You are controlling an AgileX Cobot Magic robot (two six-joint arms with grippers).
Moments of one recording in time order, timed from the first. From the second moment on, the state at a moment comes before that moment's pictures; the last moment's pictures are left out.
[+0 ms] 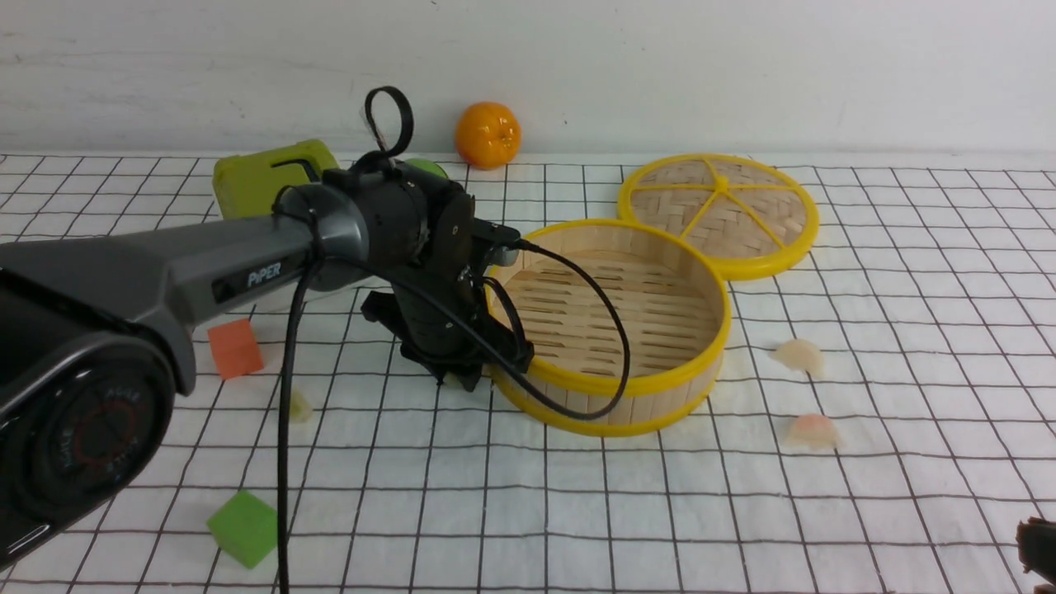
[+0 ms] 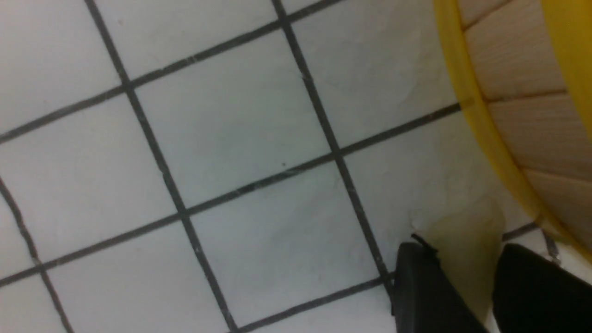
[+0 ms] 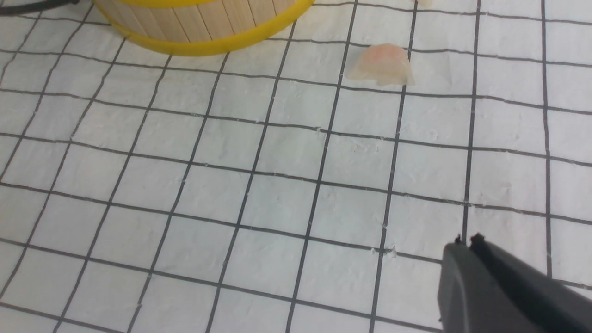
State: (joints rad) right arm 0.04 0.71 -0.40 0.42 0.51 -0.30; left arm -0.45 2.22 -1.75 0.09 0.81 -0.12
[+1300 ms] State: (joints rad) right arm 0.04 0.71 -0.40 0.45 0.49 -0.30; left arm -0.50 2.21 -2.02 -0.06 0.92 -0.15
